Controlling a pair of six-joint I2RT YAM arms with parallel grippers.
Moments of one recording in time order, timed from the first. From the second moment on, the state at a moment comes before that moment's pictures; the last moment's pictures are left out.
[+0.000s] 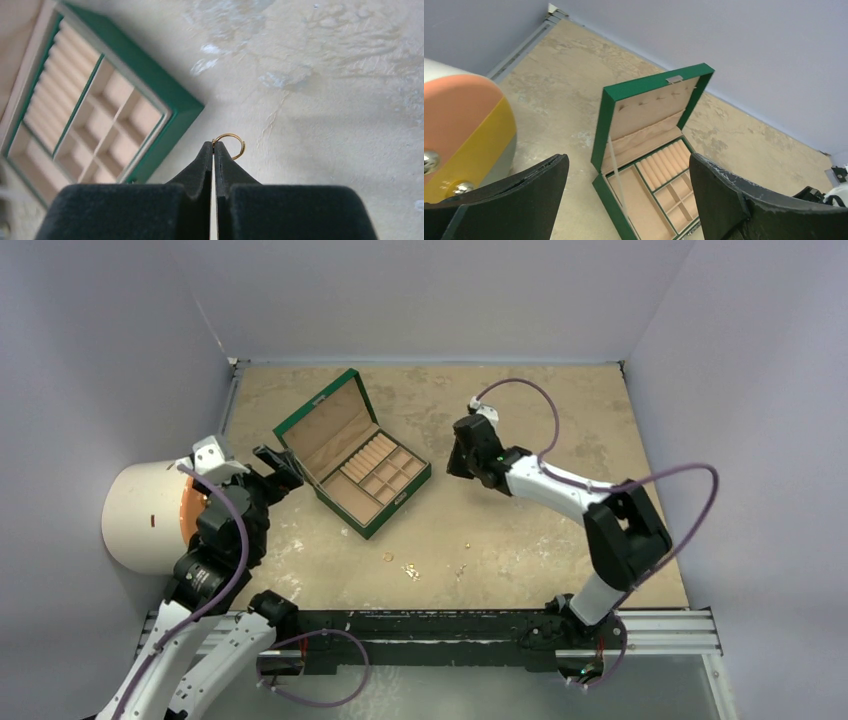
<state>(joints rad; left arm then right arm) -0.48 0.50 0.84 -0.49 -0.71 -0.51 0.63 1.73 1.17 -0.27 0.27 0.77</state>
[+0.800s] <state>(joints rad) -0.48 0.86 0.93 -0.48 0.04 -0.40 0.97 1.03 0.51 0.25 -0.19 -0.16</state>
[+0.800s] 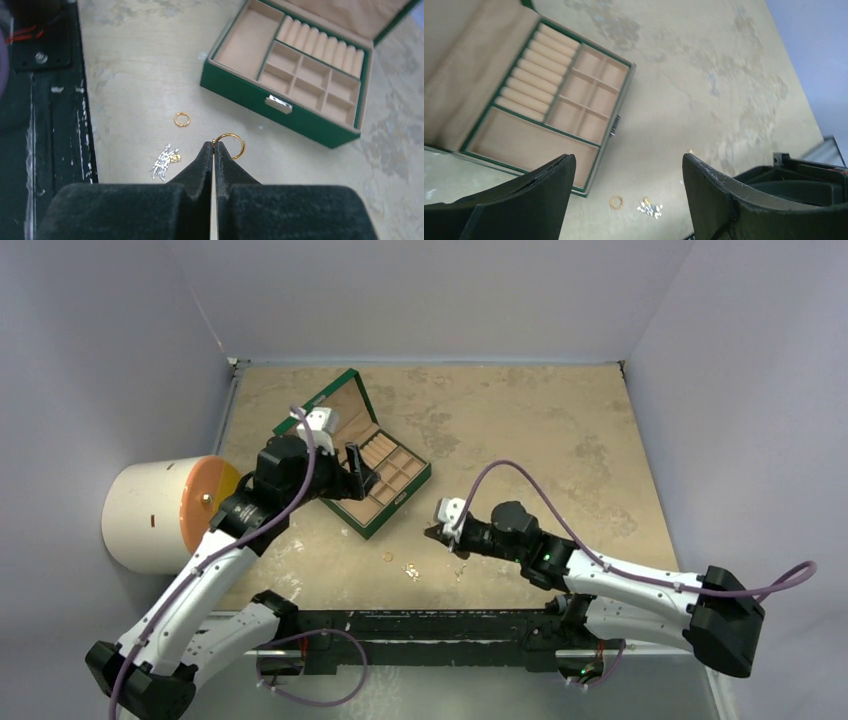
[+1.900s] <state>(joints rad) -0.81 1.12 0.84 -0.46 0.50 -0.42 1.31 1.01 0.56 -0.05 -0.06 -1.06</state>
